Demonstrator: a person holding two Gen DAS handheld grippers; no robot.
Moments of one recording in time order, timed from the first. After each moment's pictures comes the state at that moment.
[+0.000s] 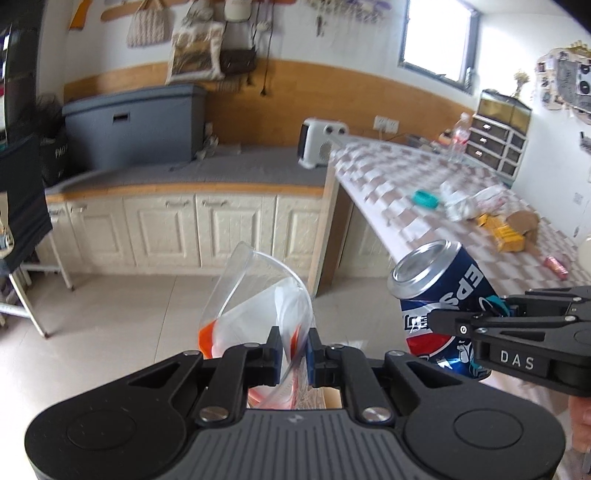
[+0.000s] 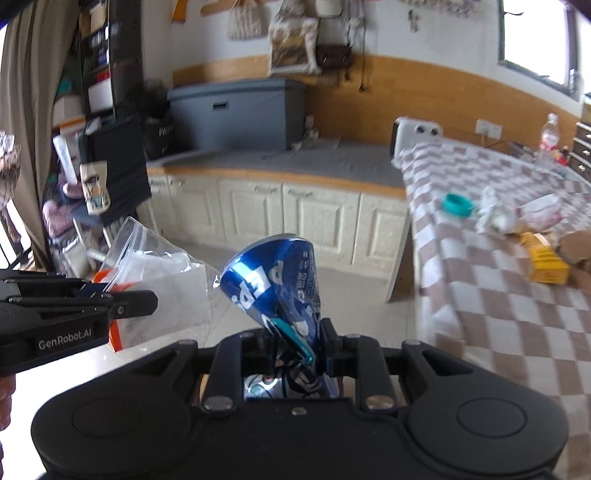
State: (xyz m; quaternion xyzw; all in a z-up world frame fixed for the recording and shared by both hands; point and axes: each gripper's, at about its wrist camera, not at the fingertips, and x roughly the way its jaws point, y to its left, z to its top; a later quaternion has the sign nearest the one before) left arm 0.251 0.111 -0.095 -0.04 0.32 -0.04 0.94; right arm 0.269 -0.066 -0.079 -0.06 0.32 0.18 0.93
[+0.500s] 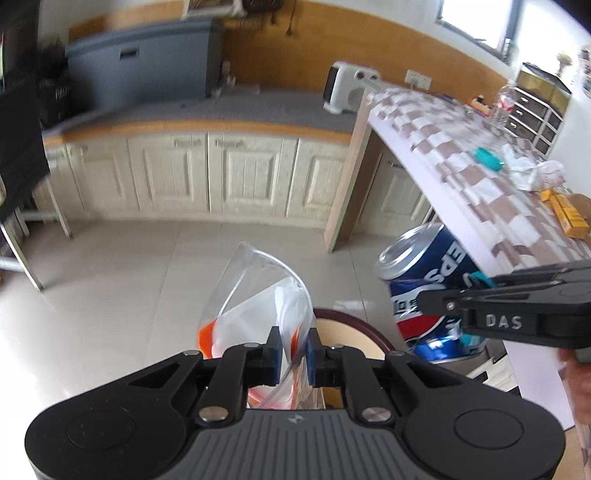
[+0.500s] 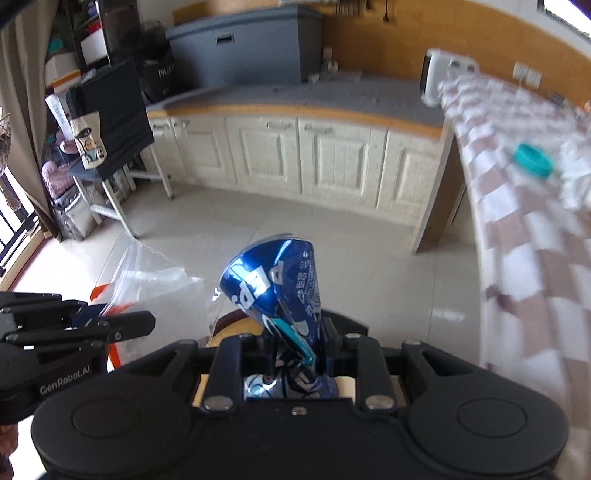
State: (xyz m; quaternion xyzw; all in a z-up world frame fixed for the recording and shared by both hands) left arm 0.325 0.143 -0.159 -0.08 0.41 -0.03 0.91; right arm 0.383 -0.029 -0.135 -0.06 0.43 0.20 0.88
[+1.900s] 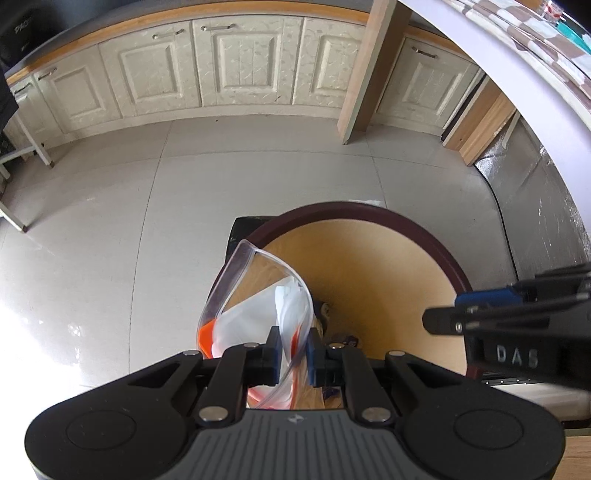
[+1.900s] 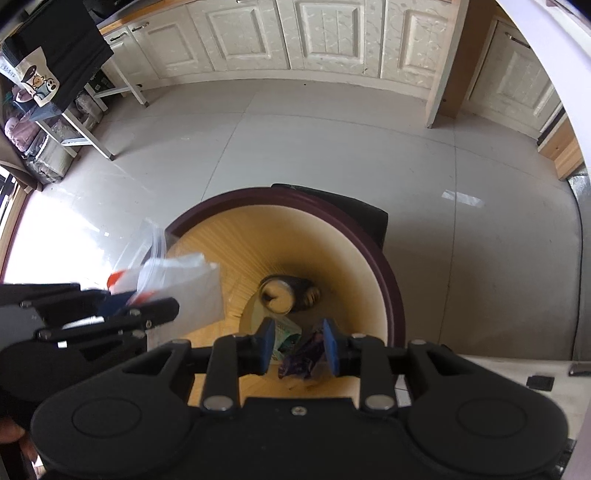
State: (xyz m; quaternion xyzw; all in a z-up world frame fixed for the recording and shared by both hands) left arm 0.399 0.131 -0.271 -0.04 0.56 -0.03 0.83; right arm 0.432 -0.012 -0.259 -0.05 0.59 0.17 0.79
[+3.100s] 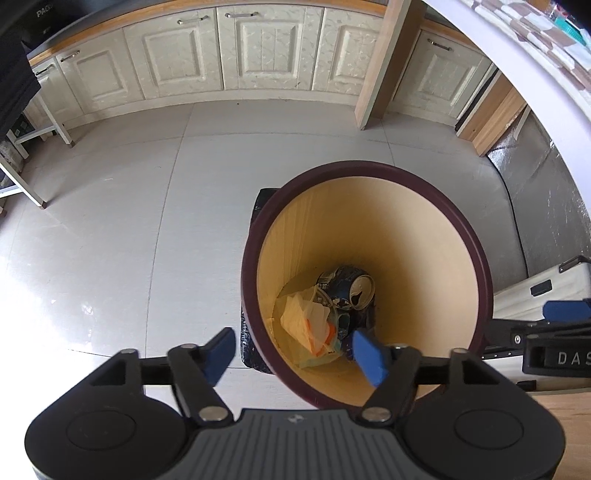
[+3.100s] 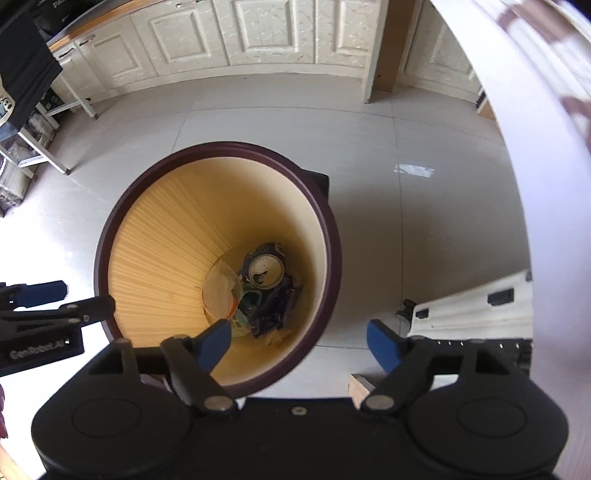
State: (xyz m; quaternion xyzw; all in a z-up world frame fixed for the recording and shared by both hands) left arm 0.351 0.147 -0.262 -0.04 0.57 0.00 0.82; right arm 0.372 -0.048 -0.255 -0.03 0.60 0.07 0.80
